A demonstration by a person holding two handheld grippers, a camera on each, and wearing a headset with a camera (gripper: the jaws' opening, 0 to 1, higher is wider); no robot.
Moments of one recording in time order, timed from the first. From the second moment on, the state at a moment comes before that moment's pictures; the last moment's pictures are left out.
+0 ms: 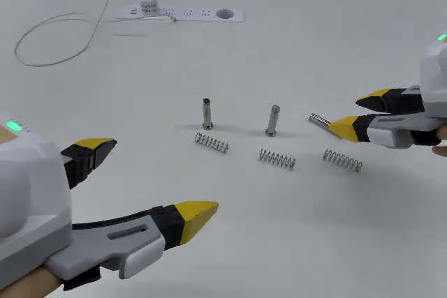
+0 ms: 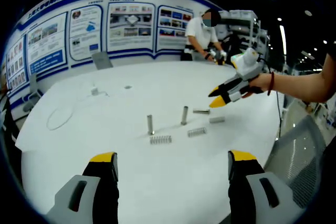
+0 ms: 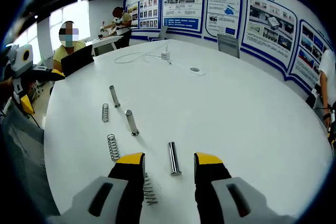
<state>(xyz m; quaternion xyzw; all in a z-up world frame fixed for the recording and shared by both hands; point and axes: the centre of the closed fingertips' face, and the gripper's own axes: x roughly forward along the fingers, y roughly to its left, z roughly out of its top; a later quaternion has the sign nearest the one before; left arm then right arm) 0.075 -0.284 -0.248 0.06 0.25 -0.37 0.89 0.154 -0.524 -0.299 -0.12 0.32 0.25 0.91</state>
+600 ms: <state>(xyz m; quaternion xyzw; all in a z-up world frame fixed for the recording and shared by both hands) 0.076 -0.286 -0.253 0.05 0.25 -0.37 0.89 0.176 -0.512 -0.328 -0.13 0.34 0.28 0.89</state>
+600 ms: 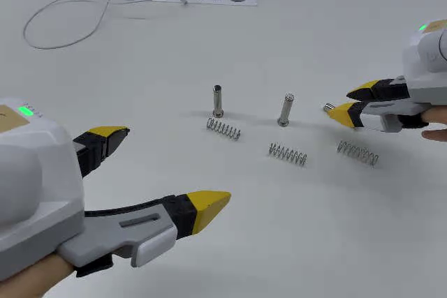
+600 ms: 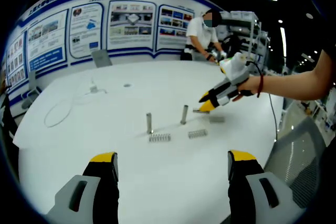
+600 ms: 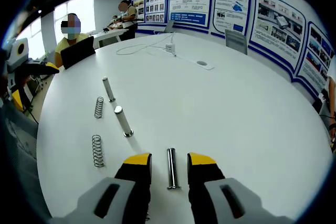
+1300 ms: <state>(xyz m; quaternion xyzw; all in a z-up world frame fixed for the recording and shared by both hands) 0.077 -0.288 -0.253 0.05 0.26 -0.38 0.89 0.186 -0.504 -0.349 -0.14 0.36 0.29 0.88</state>
